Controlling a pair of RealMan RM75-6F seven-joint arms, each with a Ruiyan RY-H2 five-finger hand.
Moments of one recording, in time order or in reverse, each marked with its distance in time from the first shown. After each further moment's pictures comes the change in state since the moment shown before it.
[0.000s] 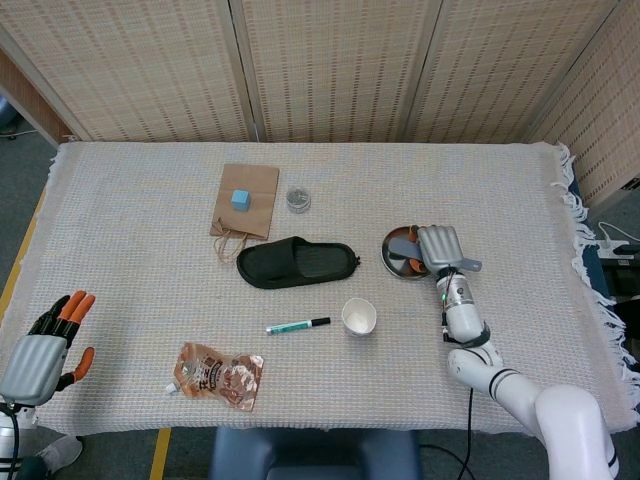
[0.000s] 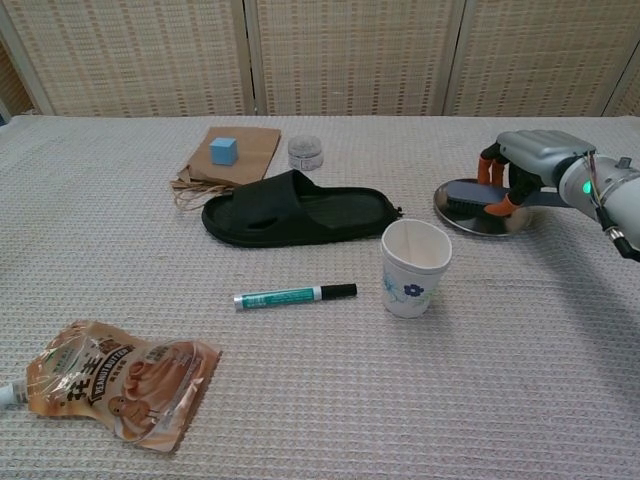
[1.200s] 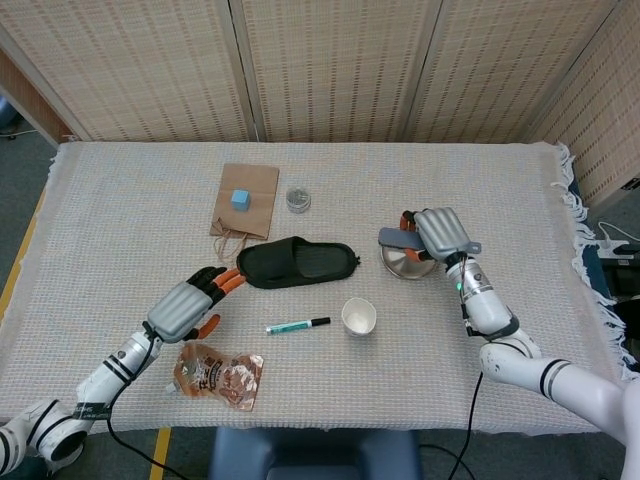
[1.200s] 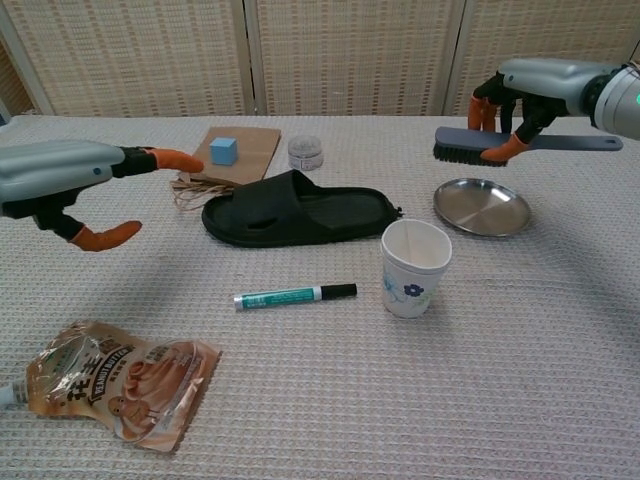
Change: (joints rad) left arm -0.489 -0.183 -0.095 0.075 0.069 -0.516 -0.082; right arm -0.004 0.375 0.009 -0.508 -0.023 -0.024 0.032
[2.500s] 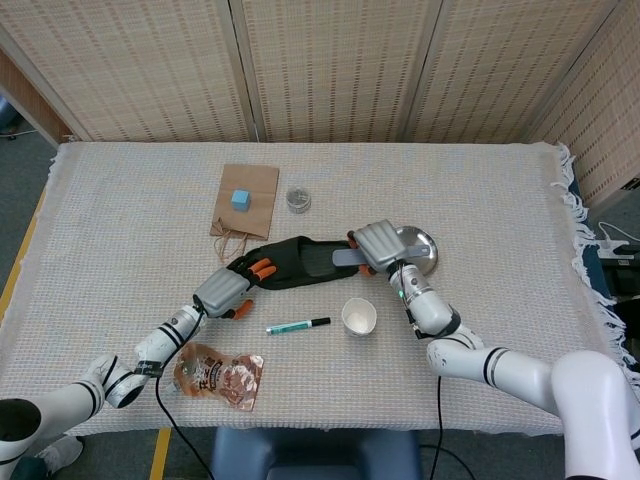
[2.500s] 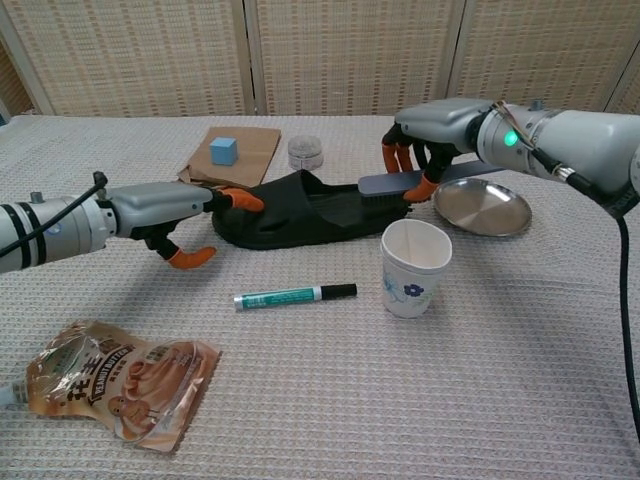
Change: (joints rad) left arm -0.221 -0.317 0.079 0.492 -0.054 -0.124 -0.256; right arm 0.199 -0.170 -0.068 0.077 0.156 -0.062 -0.279
